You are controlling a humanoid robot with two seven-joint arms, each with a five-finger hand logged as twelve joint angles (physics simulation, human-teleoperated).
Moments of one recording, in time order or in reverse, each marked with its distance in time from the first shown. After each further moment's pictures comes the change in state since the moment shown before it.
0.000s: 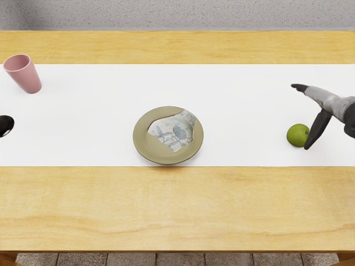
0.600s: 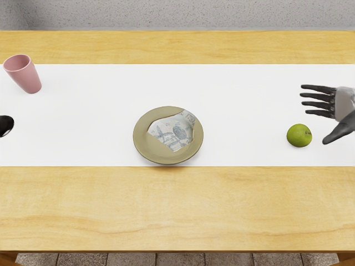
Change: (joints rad) left arm 0.004 0.000 0.001 0.003 0.001 0.000 0.000; right arm -0.006 -0.174 -0.038 -0.371 0.933 0.583 0.394
